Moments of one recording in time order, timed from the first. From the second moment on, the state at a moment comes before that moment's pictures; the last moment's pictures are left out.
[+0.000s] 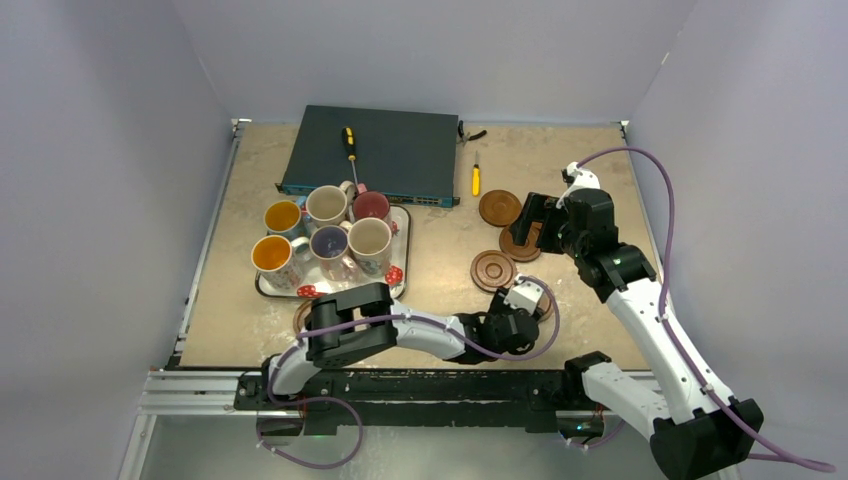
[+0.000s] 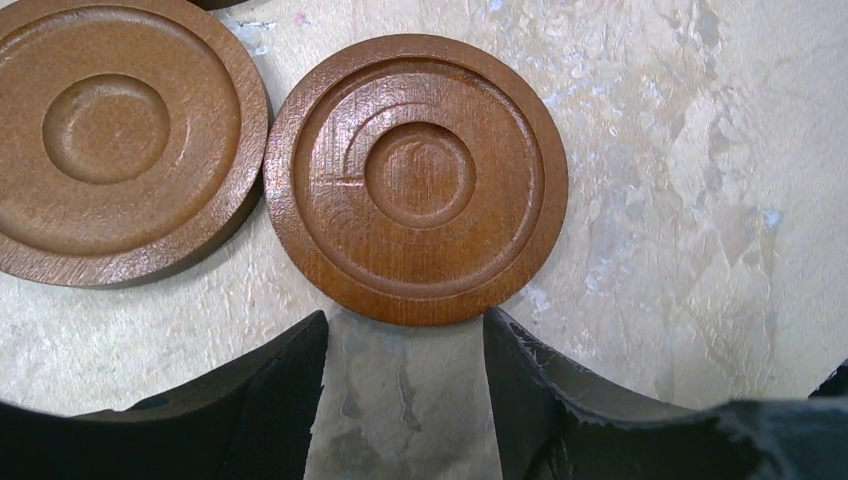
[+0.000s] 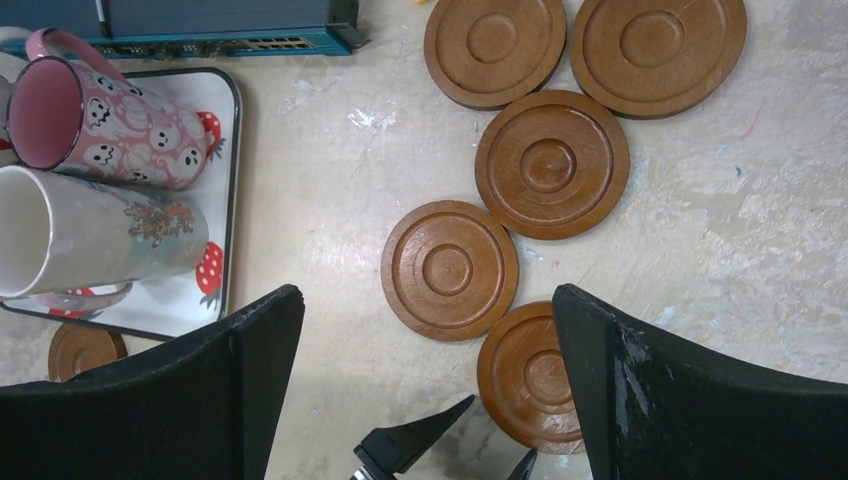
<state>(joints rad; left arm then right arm) -1.40 2.13 1.28 0.19 -0.61 -0.55 0.29 0.94 0.92 -0.55 0.01 0.42</state>
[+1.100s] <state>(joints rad) -1.16 1.61 0.90 0.16 -0.35 -0.60 0.29 0.87 0.51 -0.48 0.03 0.99</state>
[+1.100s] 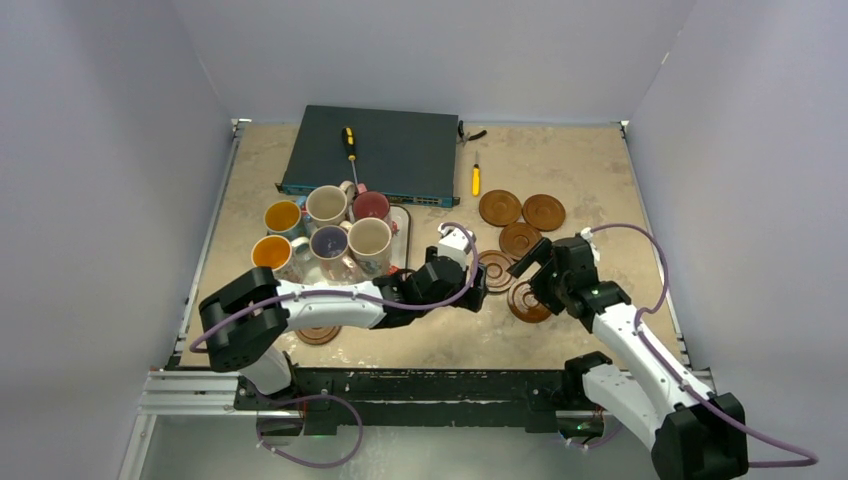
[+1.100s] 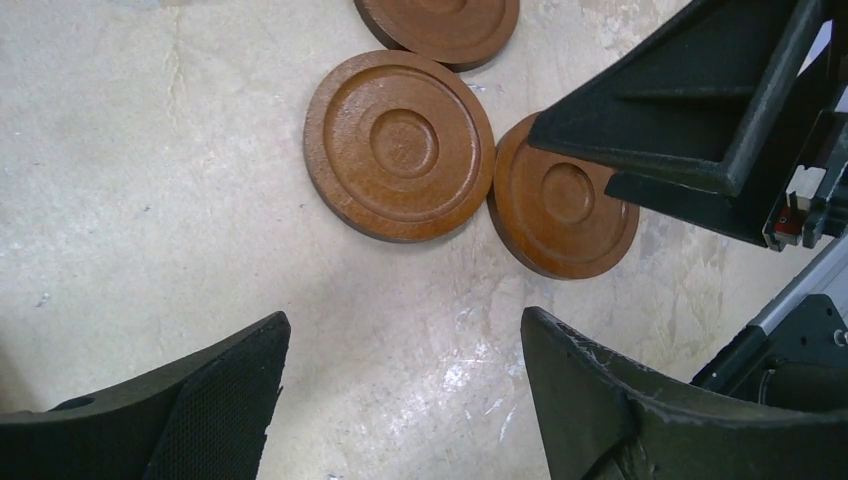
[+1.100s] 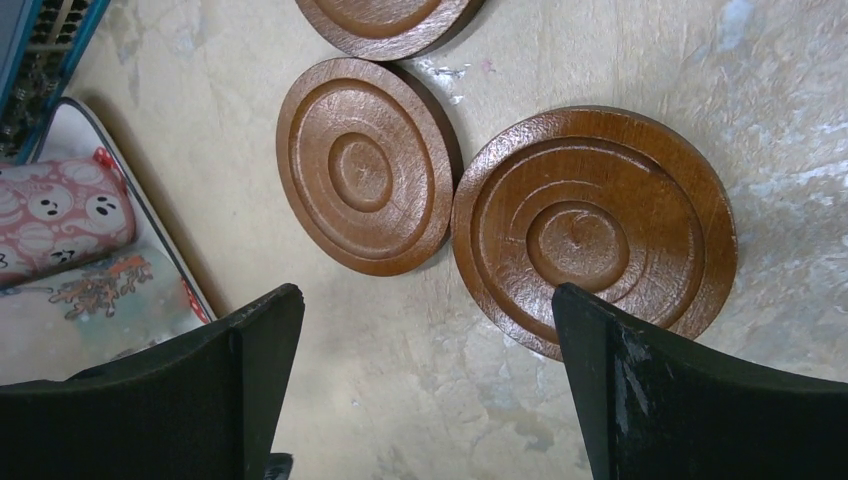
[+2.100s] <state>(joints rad) -0.98 1.82 0.96 0.33 -0.14 -0.63 0.29 0.98 0.37 -0.18 0.17 1.14</state>
